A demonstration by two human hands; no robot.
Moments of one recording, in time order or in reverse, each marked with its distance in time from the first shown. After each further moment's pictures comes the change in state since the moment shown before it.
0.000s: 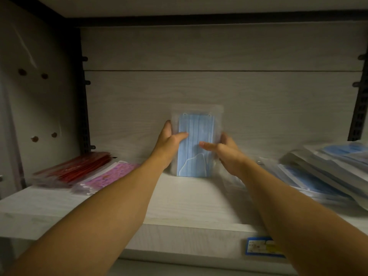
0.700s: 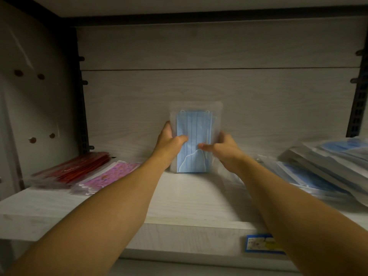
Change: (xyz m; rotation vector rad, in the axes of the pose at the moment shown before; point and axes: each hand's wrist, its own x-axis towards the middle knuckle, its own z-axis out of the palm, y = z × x) left_hand -0.002 -0.002 0.004 0.139 0.035 -0.035; right_hand 0.004 0.002 -0.002 -0.073 0.017 -0.004
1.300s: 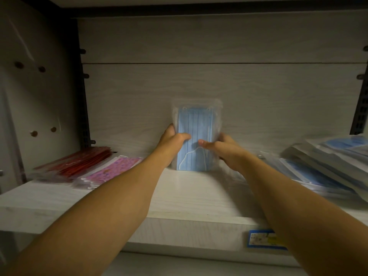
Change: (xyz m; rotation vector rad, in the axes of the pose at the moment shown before) left_hand -0.001 -0.006 0.000 0.027 -0.048 -0.145; right_hand -0.006 0.001 0.005 -0.091 -0.069 0.116
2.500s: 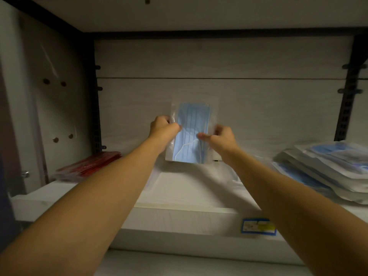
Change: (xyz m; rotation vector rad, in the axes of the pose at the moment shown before) left_hand -0.019 0.069 -0.037 0.274 0.222 0.061; right_hand -0.014 -0.046 0.021 -0.091 0.293 -0.168
